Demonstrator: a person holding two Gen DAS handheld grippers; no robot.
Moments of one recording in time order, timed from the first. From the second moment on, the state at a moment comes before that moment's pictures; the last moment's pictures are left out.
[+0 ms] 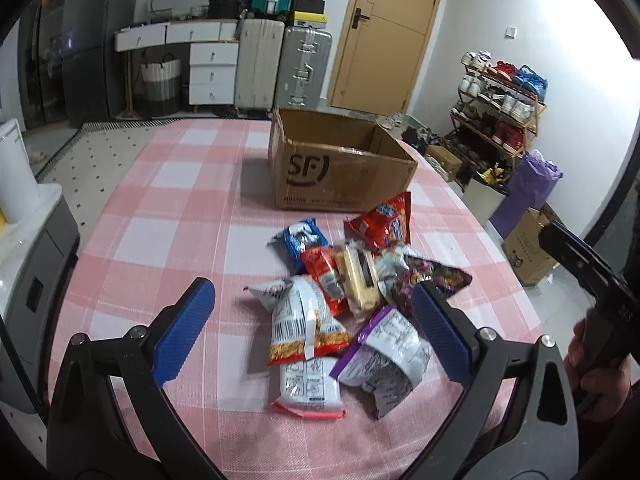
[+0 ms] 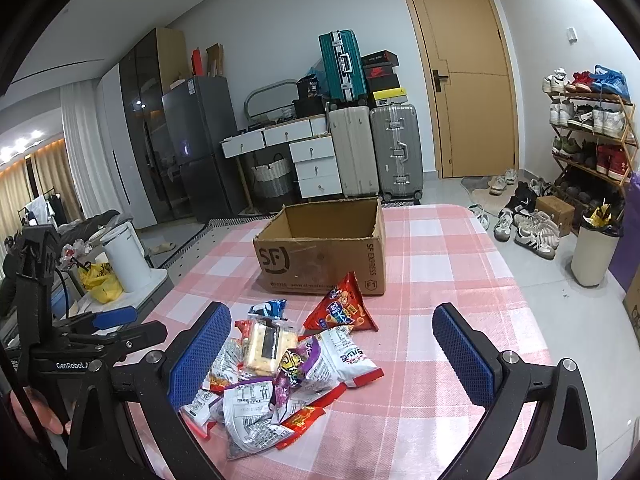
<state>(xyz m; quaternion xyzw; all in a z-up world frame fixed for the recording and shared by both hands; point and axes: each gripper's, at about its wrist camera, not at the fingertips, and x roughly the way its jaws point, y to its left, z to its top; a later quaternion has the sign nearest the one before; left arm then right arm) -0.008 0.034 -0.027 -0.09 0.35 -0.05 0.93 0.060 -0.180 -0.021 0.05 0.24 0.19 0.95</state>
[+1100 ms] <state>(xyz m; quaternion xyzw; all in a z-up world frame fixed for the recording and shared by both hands) 0.020 0.032 -0.148 -0.05 0.47 -0.09 0.88 0.088 -0.153 -0.075 0.03 0.29 0.22 0.93</state>
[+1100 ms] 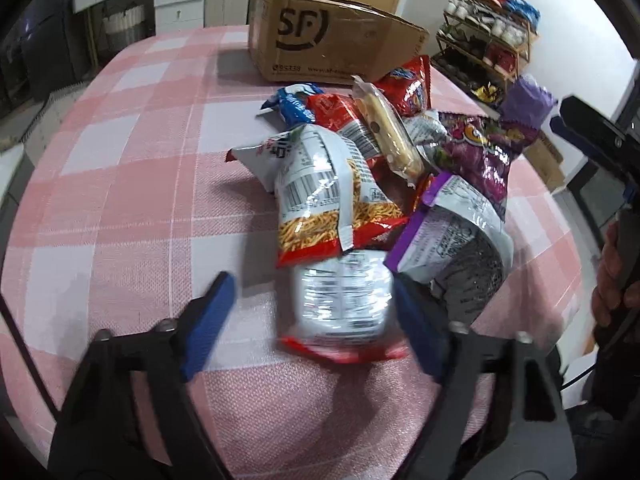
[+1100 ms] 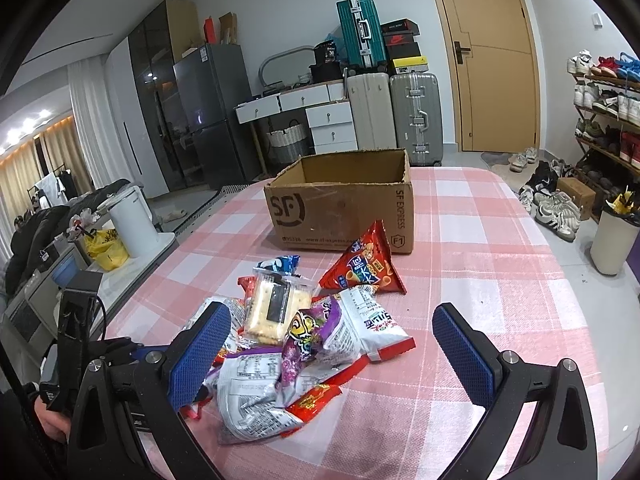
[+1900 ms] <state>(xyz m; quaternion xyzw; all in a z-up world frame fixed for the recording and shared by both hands) -0.010 0.061 -0.126 -0.09 0.45 -0.11 0.88 0.046 -0.143 -0.086 0.03 0.31 0.30 0.90</state>
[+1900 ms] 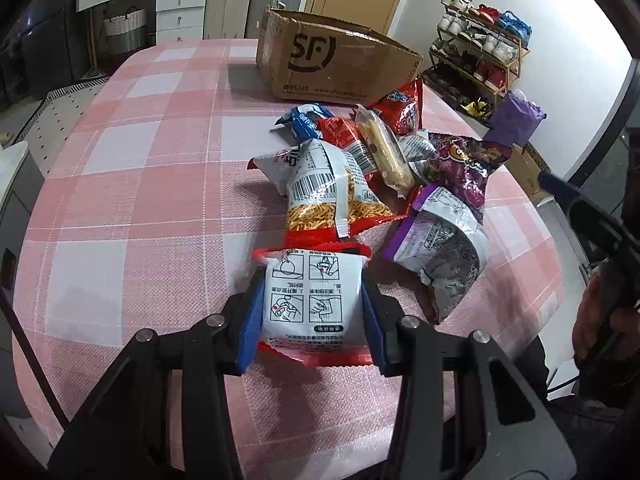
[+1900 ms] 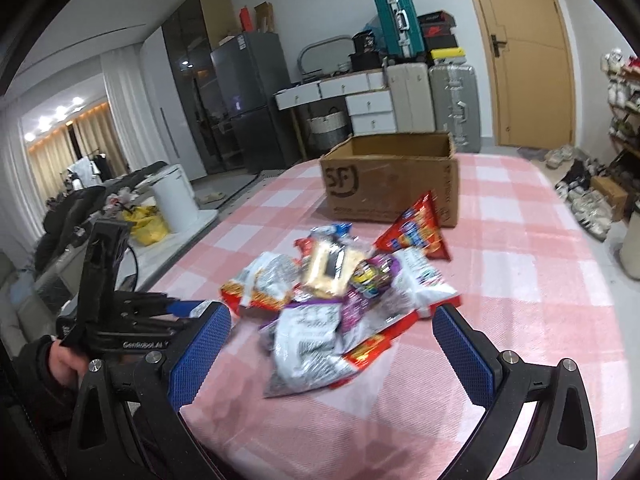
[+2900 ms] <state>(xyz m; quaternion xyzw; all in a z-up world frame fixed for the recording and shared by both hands) -0.024 0.104 -0.146 -0.14 0.45 -0.10 0.88 0.069 -0.074 -0.127 0.00 0.40 0.35 0.85</state>
